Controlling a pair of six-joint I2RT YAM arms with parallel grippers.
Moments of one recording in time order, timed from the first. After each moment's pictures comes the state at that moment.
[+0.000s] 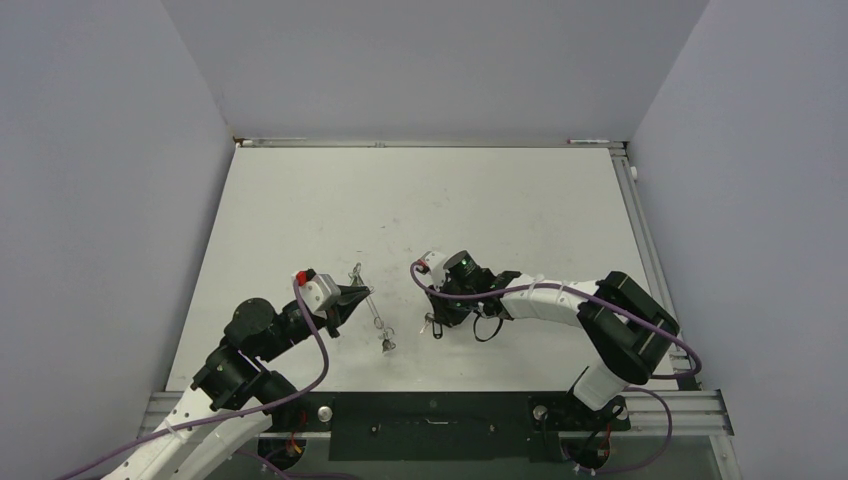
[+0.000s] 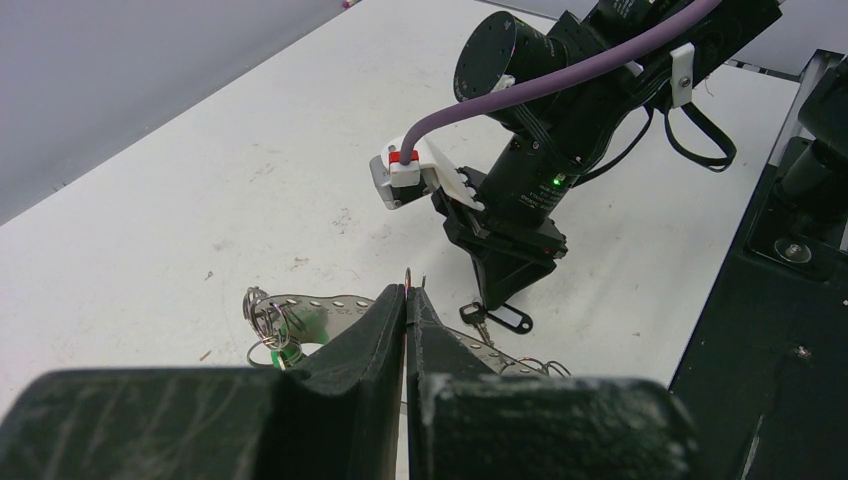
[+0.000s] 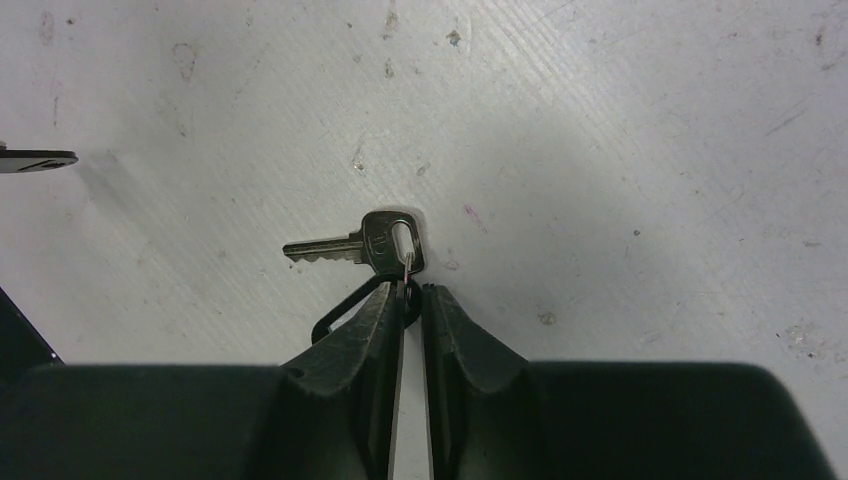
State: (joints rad) left arm -0.70 0.35 0.48 -0.18 0.22 0.05; right arm 0.83 1.60 0.77 -0.11 -0.23 0.06
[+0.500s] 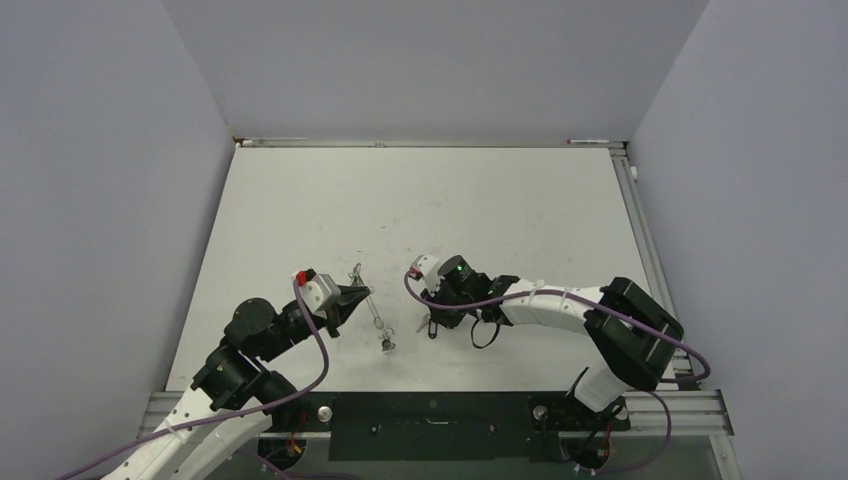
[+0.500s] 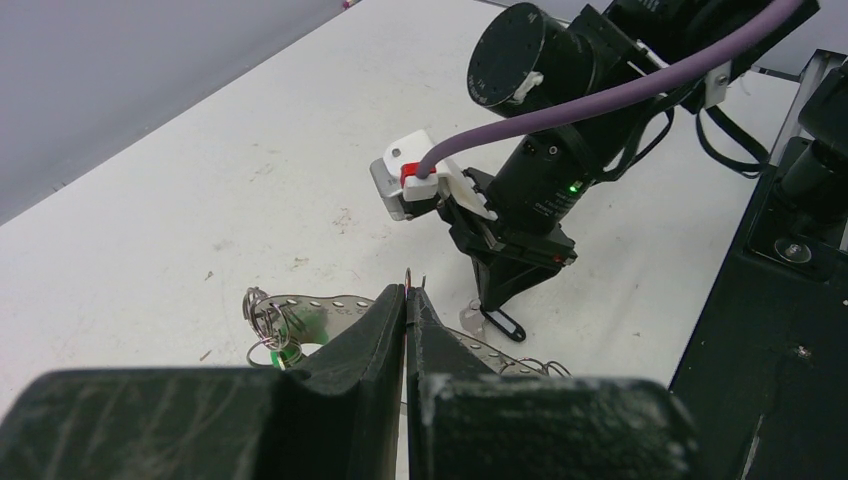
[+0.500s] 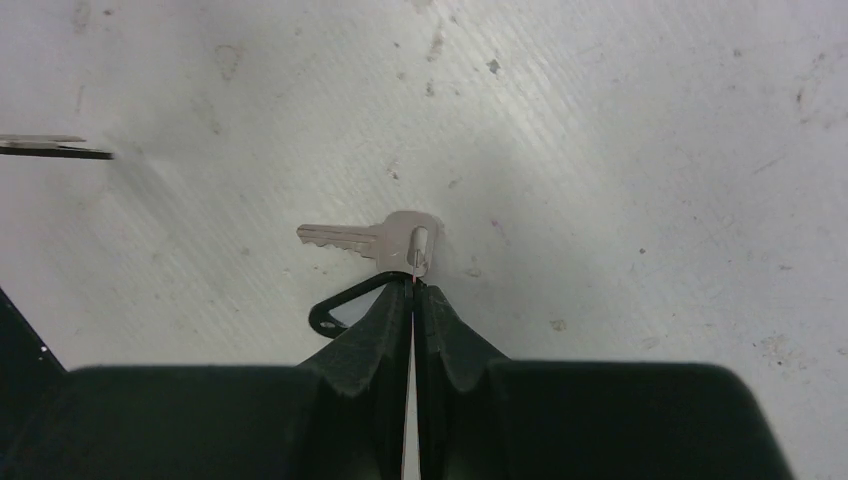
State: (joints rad) left arm -0.70 0.35 0.48 -0.18 0.22 0.05; right arm 0.88 1.58 0.78 -0.11 -0.18 0.02
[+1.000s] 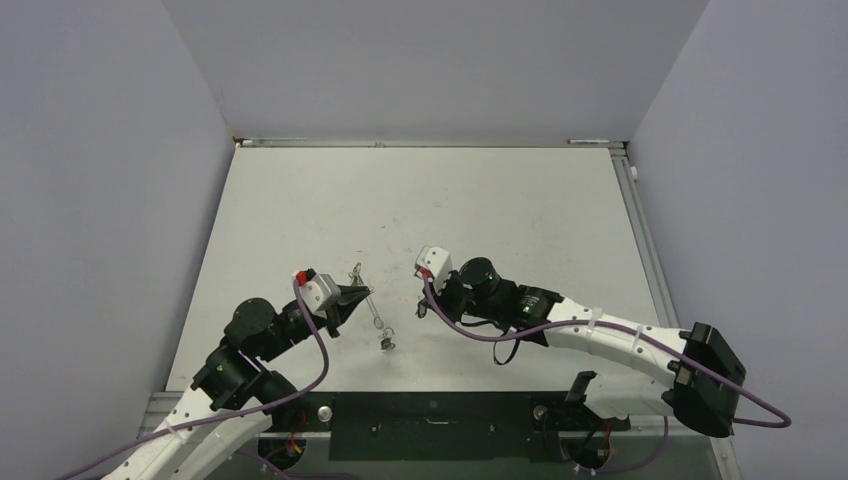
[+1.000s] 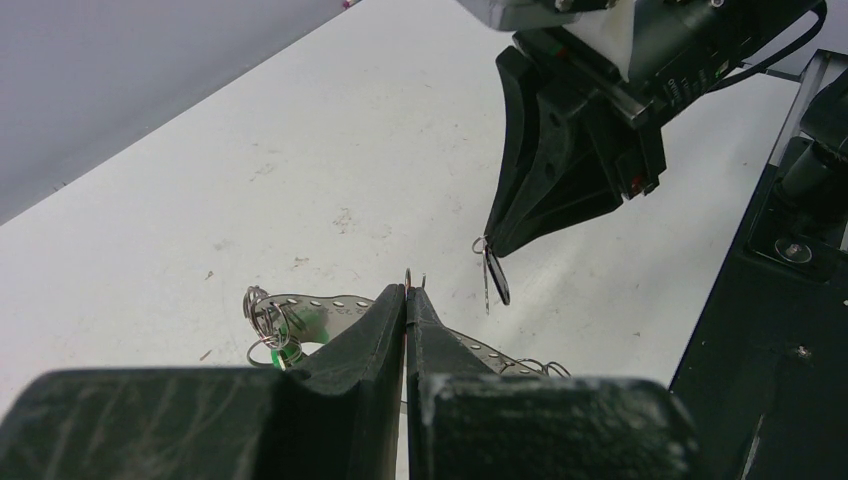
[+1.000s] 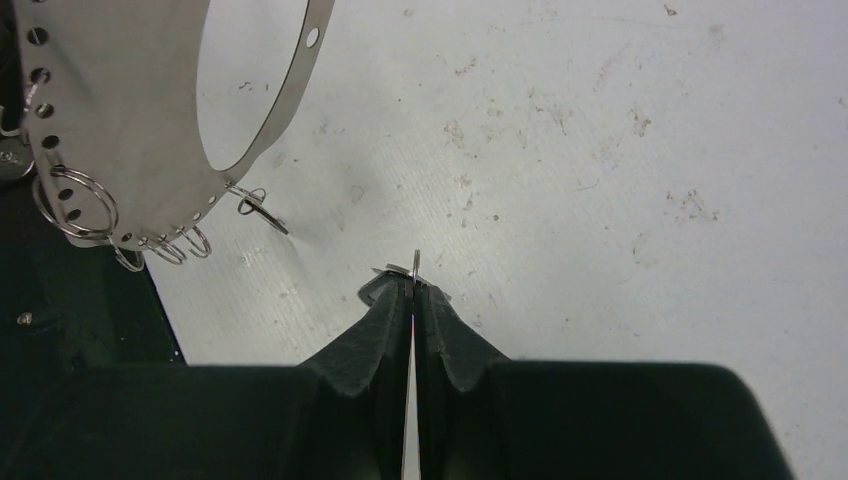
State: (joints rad) left arm -0.70 0.35 0.48 -0.18 0.22 0.05; right arm 0.99 1.22 0.76 -0.09 -0.09 -0.07
